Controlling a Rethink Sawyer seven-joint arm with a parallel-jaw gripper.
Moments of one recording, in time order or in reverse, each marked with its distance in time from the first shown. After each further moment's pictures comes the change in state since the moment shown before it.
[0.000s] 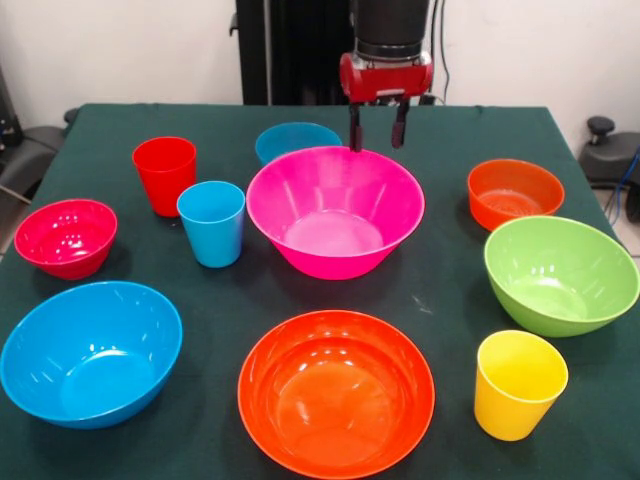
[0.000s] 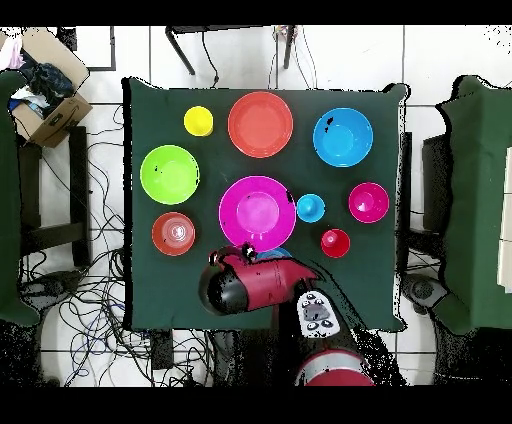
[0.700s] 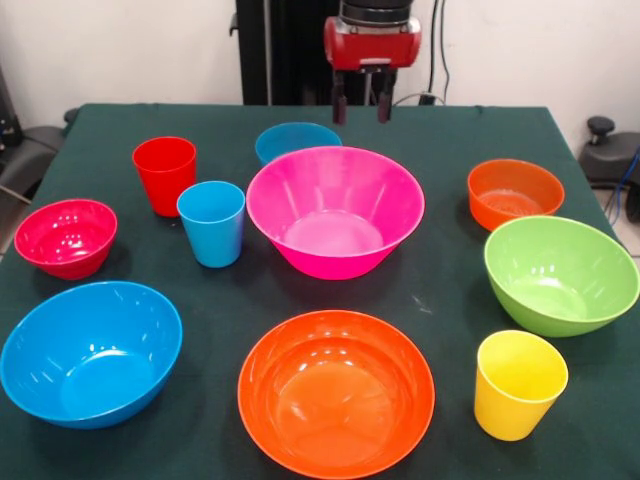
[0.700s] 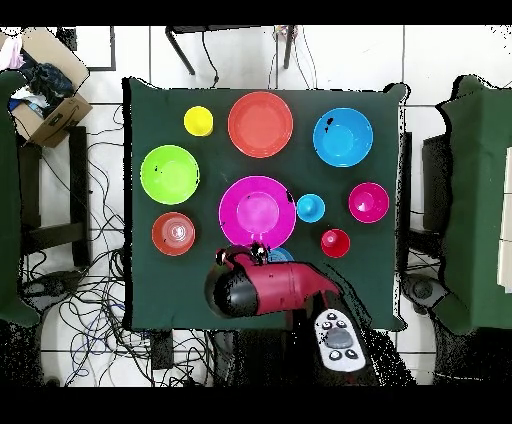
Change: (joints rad) arm -0.067 -0.122 0.025 0.041 0.034 0.076 0.000
